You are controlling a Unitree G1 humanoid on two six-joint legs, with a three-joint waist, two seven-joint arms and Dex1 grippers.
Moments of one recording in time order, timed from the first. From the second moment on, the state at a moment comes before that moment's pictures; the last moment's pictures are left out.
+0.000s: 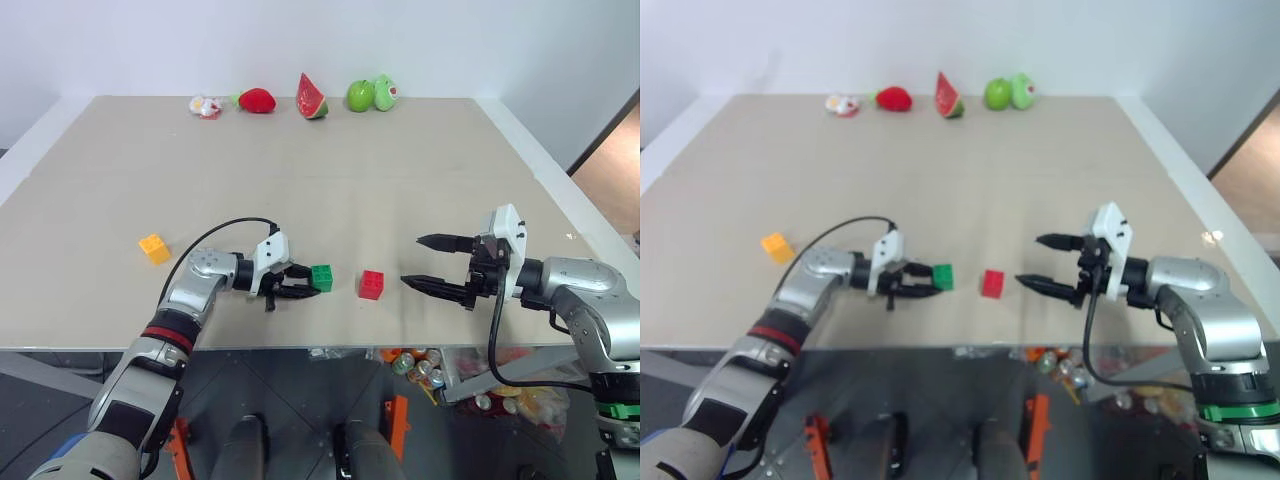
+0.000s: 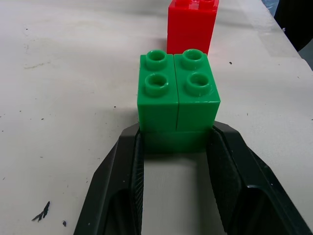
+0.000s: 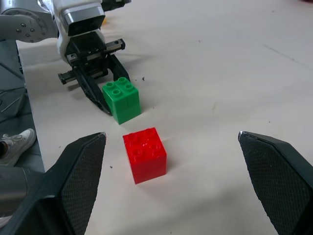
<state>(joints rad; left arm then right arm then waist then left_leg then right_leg) -0.76 0.33 -0.24 0.65 -0.14 -0.04 -1.26 -0.36 -0.81 -0.12 -0.10 0.51 0.47 1.10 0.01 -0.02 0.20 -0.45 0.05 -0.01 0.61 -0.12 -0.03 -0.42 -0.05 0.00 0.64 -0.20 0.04</state>
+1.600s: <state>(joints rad) -0.16 0.37 0.41 -0.14 -0.41 0.62 -0.26 -0.53 -0.60 0.15 -0.24 0.50 0.45 1.13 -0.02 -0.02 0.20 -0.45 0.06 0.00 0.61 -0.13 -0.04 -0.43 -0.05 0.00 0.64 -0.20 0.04</state>
